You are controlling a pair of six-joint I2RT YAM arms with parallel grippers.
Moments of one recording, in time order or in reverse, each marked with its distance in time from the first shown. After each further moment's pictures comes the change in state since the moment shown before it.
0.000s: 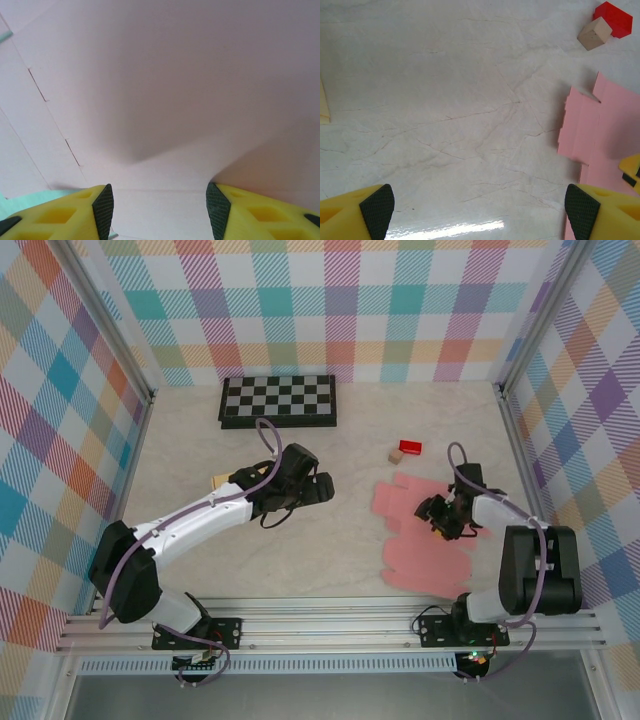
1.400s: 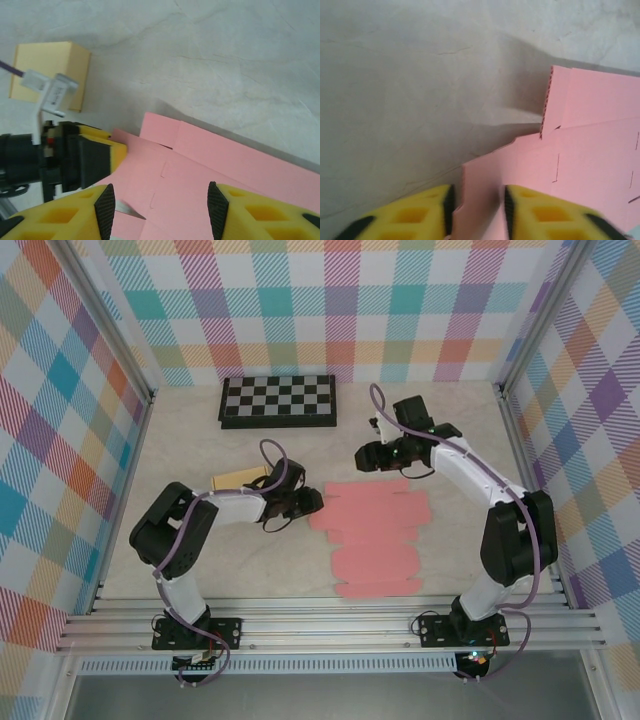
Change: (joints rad) left arm 0.181 0.318 -0.263 0.632 0.380 0.014; right arm 0.320 0.241 0.680 -0.116 -0.146 -0.474
